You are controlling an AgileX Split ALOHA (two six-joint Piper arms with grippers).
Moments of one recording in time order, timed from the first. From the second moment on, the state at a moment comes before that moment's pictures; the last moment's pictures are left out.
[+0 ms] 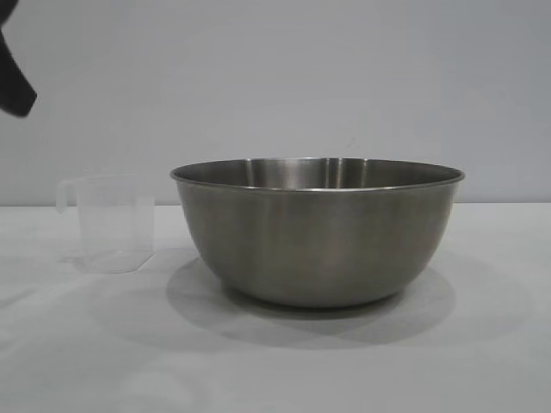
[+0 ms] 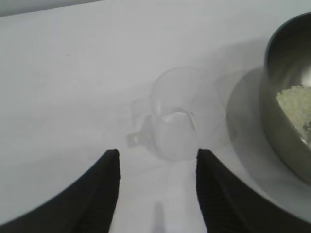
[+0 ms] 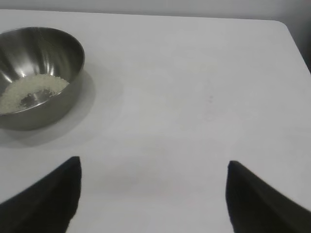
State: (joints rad) left arm -0.35 1.06 -0.62 -0.09 0.26 0.02; right arm 0.12 -0.02 -0.49 0.03 1.14 -0.02
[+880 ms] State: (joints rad) left arm -0.35 0.50 -0.72 -0.10 1.13 0.07; right arm 0.12 -0.02 -0.49 0.03 1.14 -0.02
